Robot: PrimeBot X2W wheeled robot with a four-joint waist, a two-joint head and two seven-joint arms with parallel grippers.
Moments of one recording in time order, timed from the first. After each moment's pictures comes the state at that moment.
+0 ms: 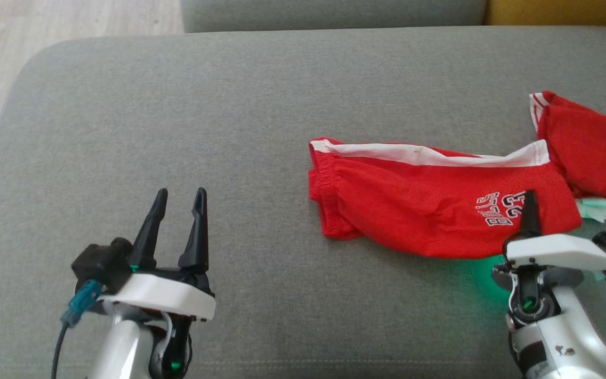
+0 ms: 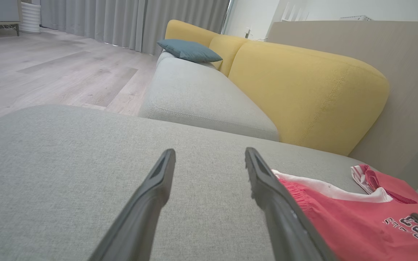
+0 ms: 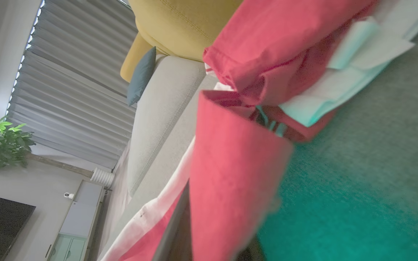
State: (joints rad) left arm -0.10 0.04 -0.20 0.18 -0.33 -0.07 -0.26; right arm -0.36 -0.06 0.00 0.74 1.02 0.12 -0.20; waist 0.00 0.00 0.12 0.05
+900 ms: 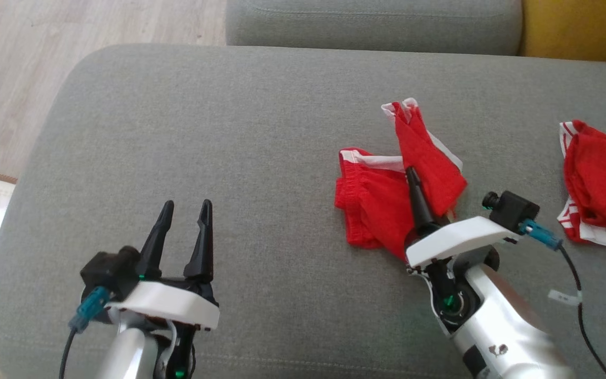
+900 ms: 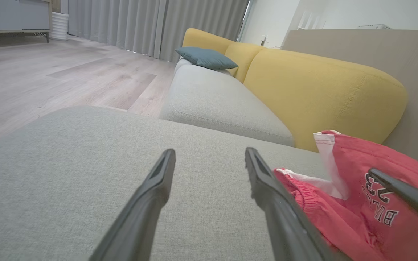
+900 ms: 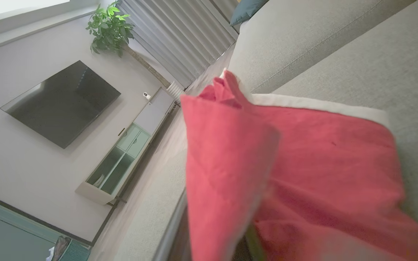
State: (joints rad) left arm -0.08 0.04 -0.22 0.20 -0.33 -0.06 -0.26; right arm -0.42 -0.06 0.47 0.63 0.98 0.12 -0.22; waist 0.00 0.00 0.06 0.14
